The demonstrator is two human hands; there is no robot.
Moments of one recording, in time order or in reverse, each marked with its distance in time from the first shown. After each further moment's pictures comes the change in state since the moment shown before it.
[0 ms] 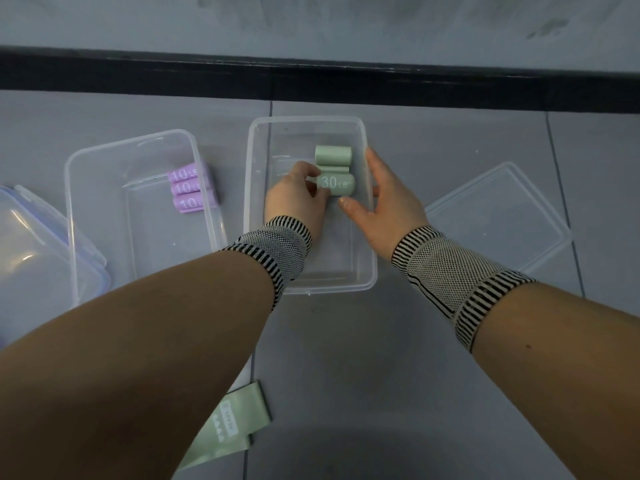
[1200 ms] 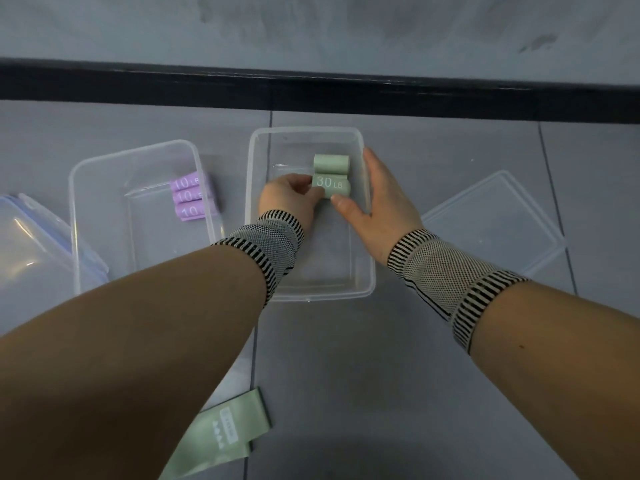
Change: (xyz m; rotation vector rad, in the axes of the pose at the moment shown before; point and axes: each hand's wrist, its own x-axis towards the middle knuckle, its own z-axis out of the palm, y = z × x) left_hand 0.006 0.004 -0.010 -0.321 -0.033 -0.224; right_hand 0.005 -0.003 0.000 0.000 0.014 -0.051
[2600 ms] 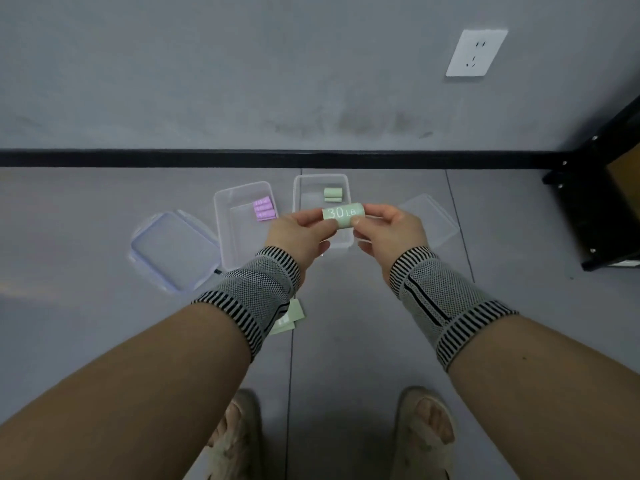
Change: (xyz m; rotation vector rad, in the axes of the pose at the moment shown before) left_hand -0.327 0.103 -0.168 -0.494 -0.216 -0.043; right_hand -0.265 -0.184 -0.121 0.729 0.191 0.296
